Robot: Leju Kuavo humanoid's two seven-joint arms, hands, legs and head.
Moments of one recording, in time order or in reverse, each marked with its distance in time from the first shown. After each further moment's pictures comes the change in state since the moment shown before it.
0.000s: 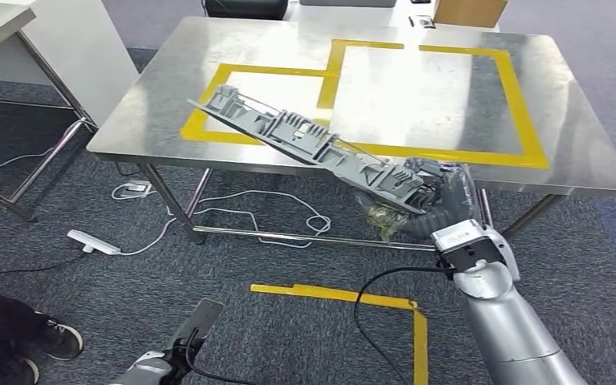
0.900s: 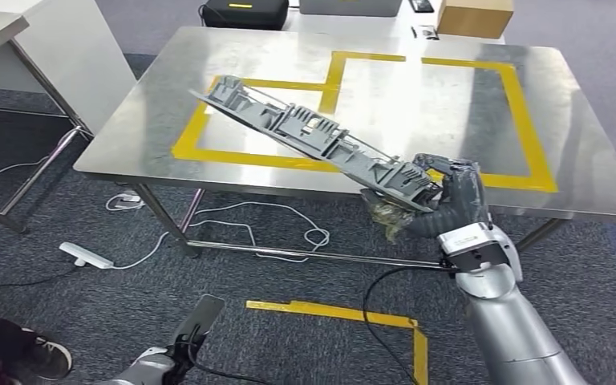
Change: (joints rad) left arm -0.012 -0.004 -0.002 -0.002 0.005 0.006 0.000; right arm -0.004 0.005 -0.006 -0.005 0.003 -0.033 -0.026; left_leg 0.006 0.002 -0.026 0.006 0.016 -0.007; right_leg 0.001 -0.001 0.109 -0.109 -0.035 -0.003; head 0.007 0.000
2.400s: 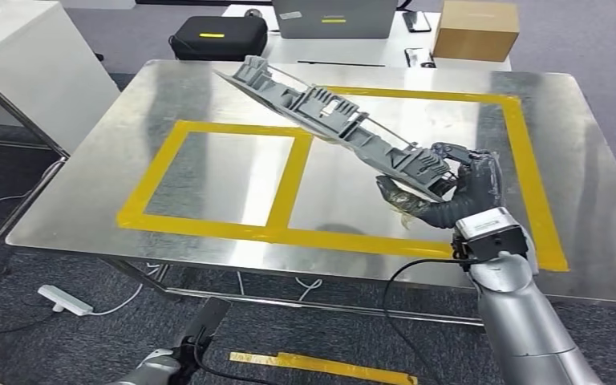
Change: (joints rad) left arm 0.003 -0.008 -0.006 -0.002 0.022 0.027 -0.006; right arm -0.034 -0.006 -0.022 -0.010 -0.018 0.038 0.048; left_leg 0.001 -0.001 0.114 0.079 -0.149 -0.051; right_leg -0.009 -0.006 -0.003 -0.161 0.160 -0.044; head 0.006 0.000
